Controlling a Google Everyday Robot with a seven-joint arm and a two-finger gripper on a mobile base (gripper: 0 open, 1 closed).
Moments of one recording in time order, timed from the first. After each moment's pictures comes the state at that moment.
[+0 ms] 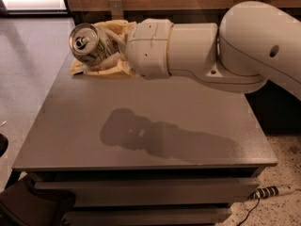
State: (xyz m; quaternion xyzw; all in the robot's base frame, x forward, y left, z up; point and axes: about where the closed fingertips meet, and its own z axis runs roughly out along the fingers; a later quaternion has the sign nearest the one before) arm 0.481 0.093 1.022 -0.63 0.43 0.17 0.63
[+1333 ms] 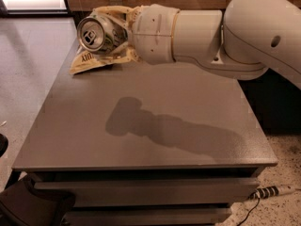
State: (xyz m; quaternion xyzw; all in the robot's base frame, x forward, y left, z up) arm 0.511 0.083 1.038 -0.69 0.30 0.02 0.66
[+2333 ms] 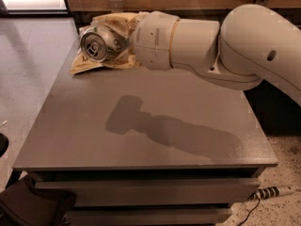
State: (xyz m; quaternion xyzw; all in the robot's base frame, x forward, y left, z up) arm 0.515 0.082 1.032 -0.70 0.22 -0.08 0.67
